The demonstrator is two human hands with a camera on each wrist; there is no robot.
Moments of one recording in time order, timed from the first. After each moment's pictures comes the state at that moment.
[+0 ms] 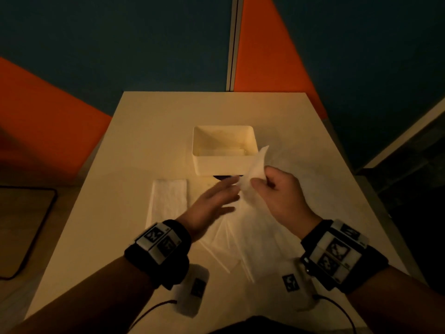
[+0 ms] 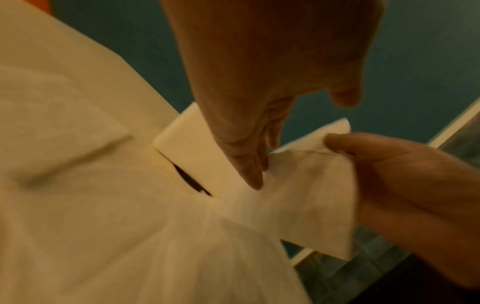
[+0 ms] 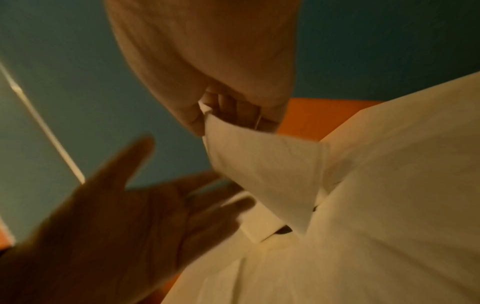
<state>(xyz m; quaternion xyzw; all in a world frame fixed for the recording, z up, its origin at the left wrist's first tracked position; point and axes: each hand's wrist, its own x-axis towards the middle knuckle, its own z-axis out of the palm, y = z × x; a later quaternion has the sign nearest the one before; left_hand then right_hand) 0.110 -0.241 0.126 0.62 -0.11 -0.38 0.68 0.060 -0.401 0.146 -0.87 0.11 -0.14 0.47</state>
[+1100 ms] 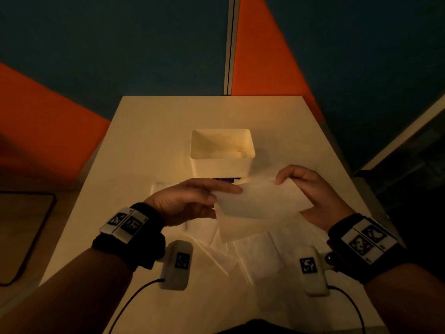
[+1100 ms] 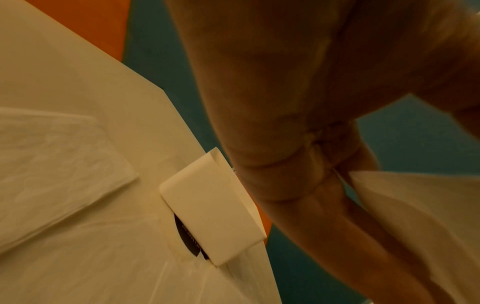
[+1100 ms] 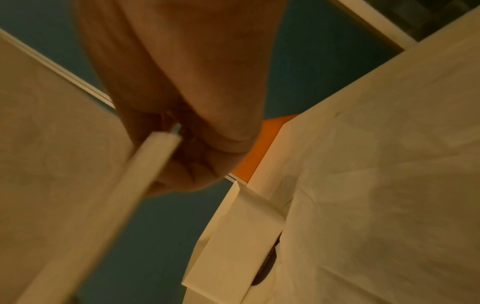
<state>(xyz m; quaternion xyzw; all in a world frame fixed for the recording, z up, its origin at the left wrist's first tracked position) 0.140 -0.206 0.158 0.51 -0.22 -0.51 0.66 0.045 -0.448 0.168 -0.66 0.14 0.00 0.74</state>
